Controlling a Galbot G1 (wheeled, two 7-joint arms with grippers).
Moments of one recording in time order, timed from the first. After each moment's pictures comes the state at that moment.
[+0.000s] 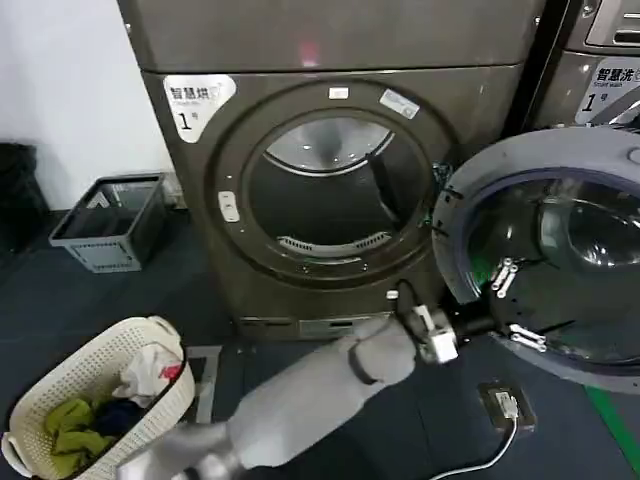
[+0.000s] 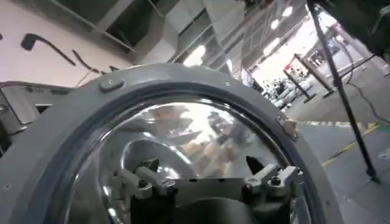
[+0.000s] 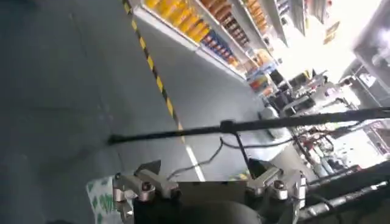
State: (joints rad) left arm 0.41 -1.59 0.50 -1.42 0.10 -0.21 0.19; right arm -2.27 1.09 2.02 1.16 0.22 0.17 -0.47
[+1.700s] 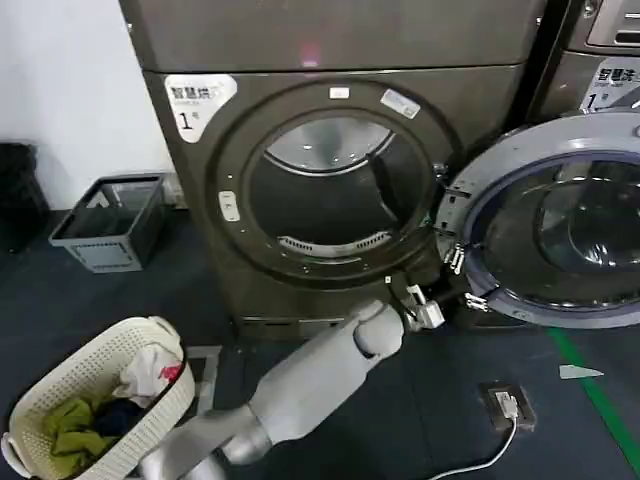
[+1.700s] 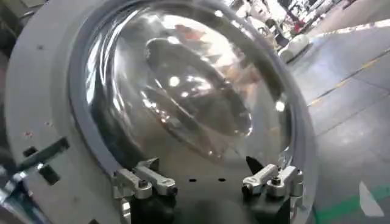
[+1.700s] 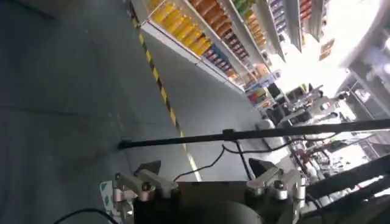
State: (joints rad) left arm 0.40 -1.61 0.43 -1.18 0.21 -0.16 0.14; right arm -2.28 1.20 2.04 1.32 0.25 0.18 -0.50
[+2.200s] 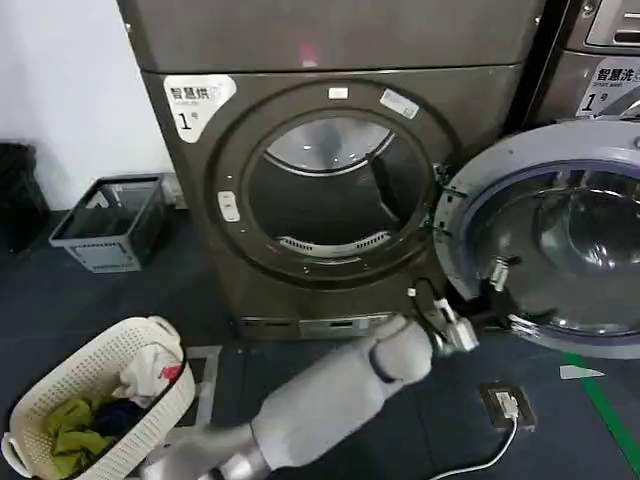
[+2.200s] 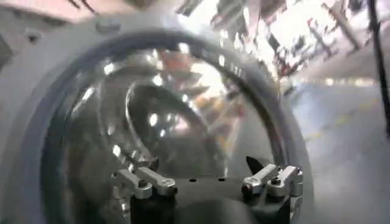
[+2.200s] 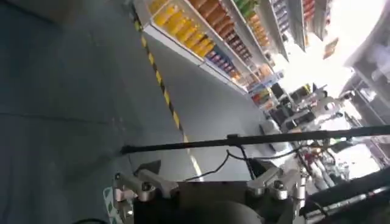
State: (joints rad) left arm 0.46 -1.60 0.51 -1.50 0.05 -0.05 0.16; right arm -2.26 1.18 2.04 1.35 0.25 0.10 -0.49
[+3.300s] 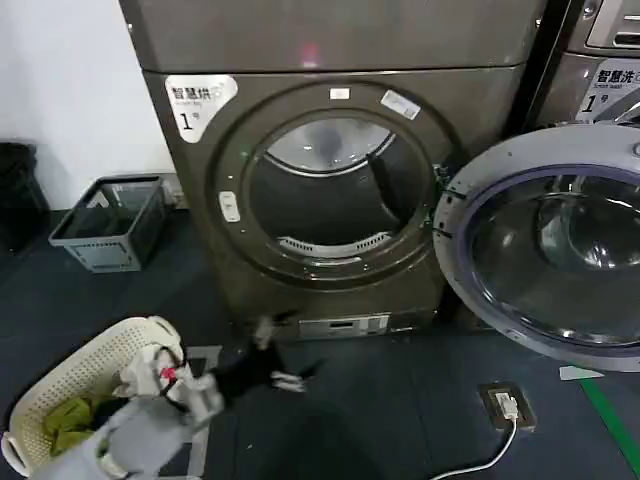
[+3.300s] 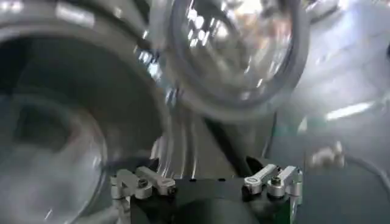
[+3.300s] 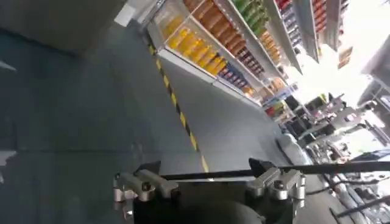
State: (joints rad) left arm 1.23 -0.61 -0.15 -2.04 -0.17 -0.10 0.19; right arm -2.16 1.19 2.03 1.48 0.22 0.05 -0.55
